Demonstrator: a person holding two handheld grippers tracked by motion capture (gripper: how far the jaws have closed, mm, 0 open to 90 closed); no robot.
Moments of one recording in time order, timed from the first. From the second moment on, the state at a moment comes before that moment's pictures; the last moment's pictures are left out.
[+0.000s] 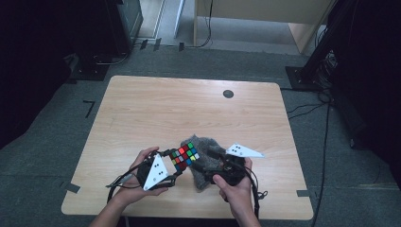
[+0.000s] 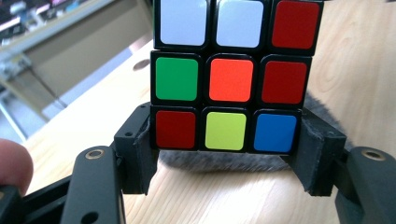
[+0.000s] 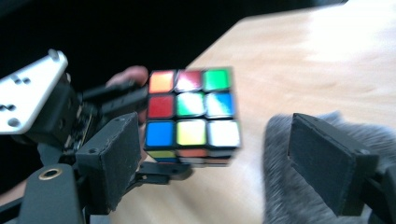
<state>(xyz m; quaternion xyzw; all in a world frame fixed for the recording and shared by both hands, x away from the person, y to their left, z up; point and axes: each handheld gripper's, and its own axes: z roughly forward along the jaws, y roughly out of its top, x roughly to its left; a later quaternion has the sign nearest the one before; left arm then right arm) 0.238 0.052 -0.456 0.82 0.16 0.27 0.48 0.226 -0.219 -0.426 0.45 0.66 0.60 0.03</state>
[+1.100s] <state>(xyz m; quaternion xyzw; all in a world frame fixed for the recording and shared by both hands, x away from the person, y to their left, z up) 0.267 0.076 -0.451 0.82 0.24 0.19 0.49 0.254 -0.197 -0.520 0.47 0.78 0.36 0.19</state>
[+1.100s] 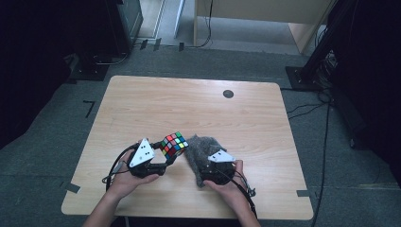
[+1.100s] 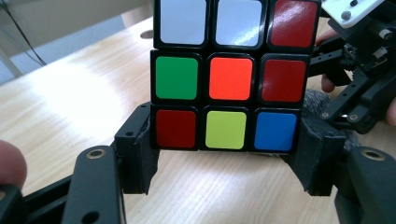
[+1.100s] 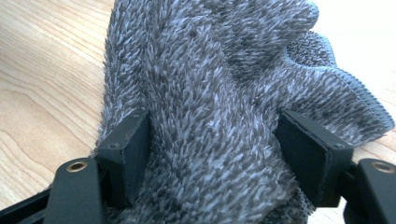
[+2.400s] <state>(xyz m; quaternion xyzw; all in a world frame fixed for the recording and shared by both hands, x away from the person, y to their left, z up) 0.242 0.050 -0.451 0.84 0.17 0.19 0.48 0.209 -0.203 -0.417 0.38 0.71 0.57 0.14</state>
